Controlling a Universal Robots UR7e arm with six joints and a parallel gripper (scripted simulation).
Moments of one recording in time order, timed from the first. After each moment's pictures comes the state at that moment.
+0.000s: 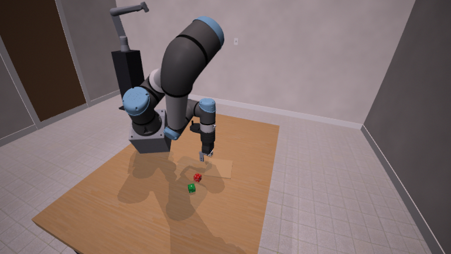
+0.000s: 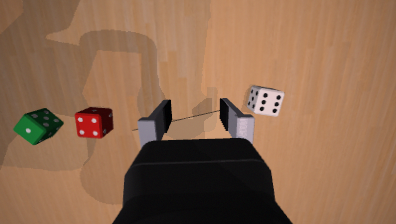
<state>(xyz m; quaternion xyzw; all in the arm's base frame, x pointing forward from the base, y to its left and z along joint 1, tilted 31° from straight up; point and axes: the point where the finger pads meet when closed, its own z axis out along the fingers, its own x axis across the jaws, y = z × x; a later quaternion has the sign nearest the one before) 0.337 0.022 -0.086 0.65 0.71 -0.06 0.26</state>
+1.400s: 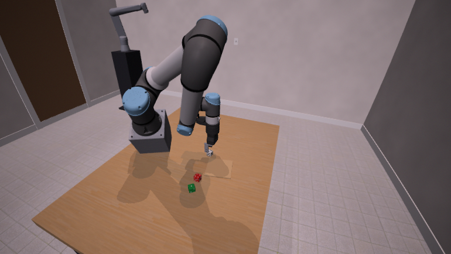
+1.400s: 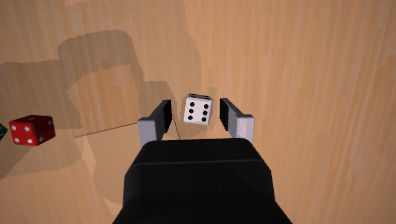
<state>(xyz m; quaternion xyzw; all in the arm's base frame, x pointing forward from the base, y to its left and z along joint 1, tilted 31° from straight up) 0.328 0.094 -0.125 0.65 0.71 -0.06 0.26</state>
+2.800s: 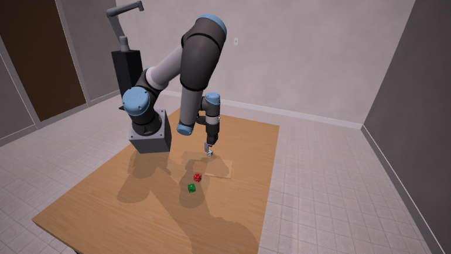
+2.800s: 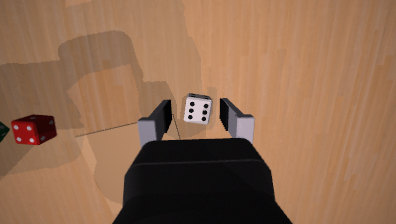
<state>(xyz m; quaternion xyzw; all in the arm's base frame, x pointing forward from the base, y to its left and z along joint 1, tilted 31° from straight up) 0.327 0.095 -0.123 0.65 0.71 -0.06 0.26</state>
